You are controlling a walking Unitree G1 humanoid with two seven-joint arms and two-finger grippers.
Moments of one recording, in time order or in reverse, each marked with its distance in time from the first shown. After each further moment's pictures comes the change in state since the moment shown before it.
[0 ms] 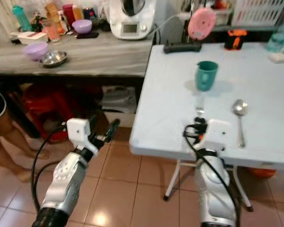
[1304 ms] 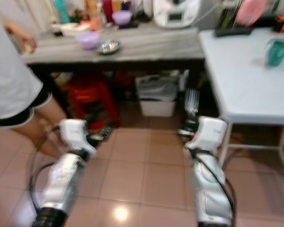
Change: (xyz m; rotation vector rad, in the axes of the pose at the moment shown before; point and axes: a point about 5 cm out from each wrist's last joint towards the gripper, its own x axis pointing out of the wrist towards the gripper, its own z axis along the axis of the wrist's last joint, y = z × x) left arm -0.005 0.005 -0.007 0.010 0.020 0.043; right arm 0.000 0.010 -0.002 0.015 -0.002 0.051
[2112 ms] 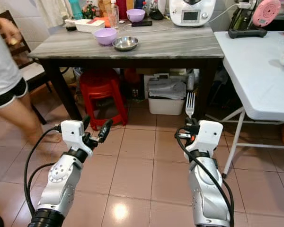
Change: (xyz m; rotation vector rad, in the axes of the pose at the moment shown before) left arm -0.003 0.010 0.006 0.047 -0.026 0.019; right arm -0.001 0.005 -0.001 -0.008 -0.002 0.032
